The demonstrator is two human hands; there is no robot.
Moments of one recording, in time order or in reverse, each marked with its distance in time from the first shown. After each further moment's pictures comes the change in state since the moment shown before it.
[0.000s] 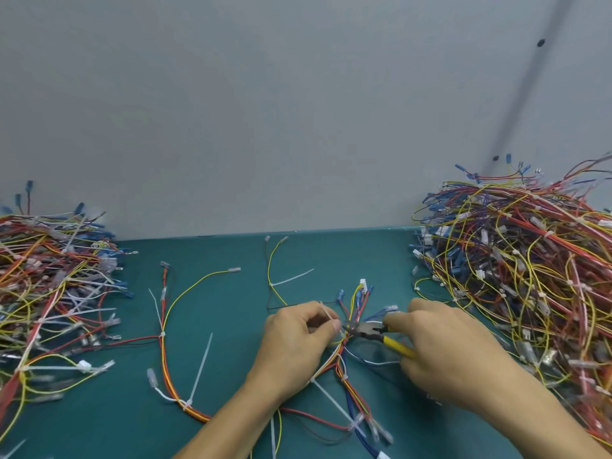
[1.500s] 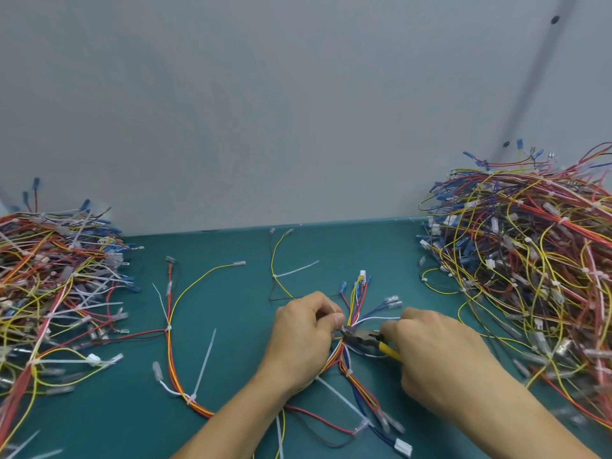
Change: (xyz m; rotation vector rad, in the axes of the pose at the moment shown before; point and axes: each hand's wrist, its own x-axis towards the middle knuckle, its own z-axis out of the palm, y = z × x) left_hand 0.002 -0.002 0.005 0.108 0.049 -0.018; right_hand -0.005 -0.024 0.007 -0.053 -0.086 0.055
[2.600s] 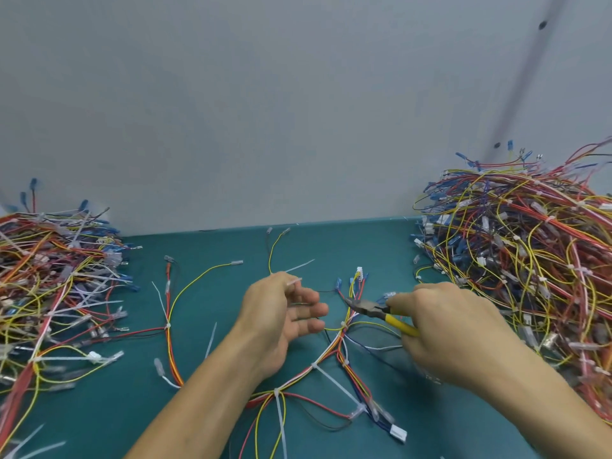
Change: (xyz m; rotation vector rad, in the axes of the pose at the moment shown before) left_hand 0.003 0.032 -0.037 -0.838 0.008 -0.445; right_hand 0.000 0.019 -0.019 0.044 0.185 -0.016
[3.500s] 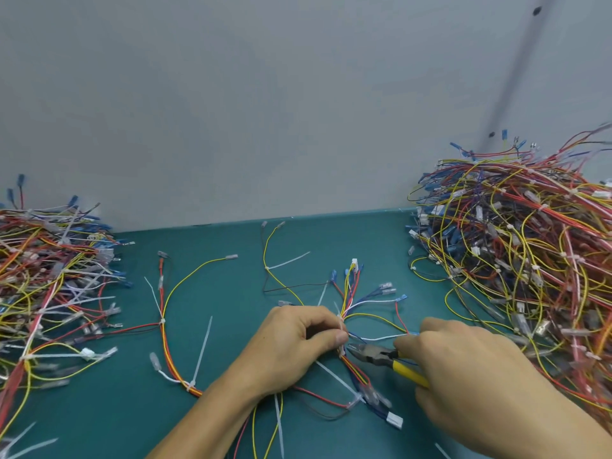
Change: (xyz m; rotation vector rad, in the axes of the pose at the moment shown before) left_hand -0.007 -0.034 -0.017 0.913 -0.404 0.473; right_hand -0.046 -0.017 -0.013 -0.036 -0.252 -0.006
